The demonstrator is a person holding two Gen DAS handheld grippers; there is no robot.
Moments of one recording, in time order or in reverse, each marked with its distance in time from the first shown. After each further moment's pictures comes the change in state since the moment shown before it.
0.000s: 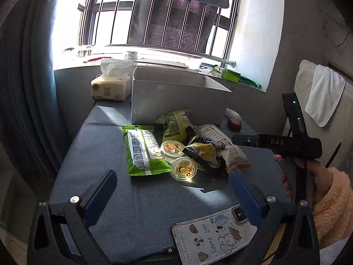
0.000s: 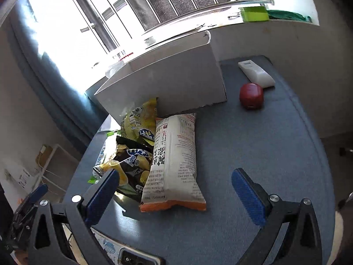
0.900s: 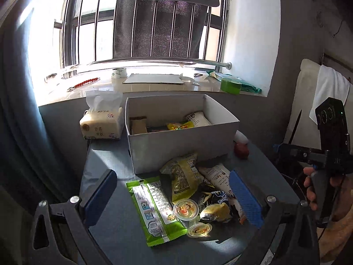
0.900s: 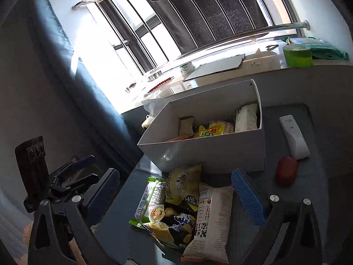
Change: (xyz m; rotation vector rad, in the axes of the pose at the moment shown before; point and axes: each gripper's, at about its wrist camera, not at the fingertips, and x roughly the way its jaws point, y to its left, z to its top) left arm 0.033 0.010 0.112 0.095 0.024 -0.031; right arm -0.053 0.017 0.062 -0.009 -0.141 0.243
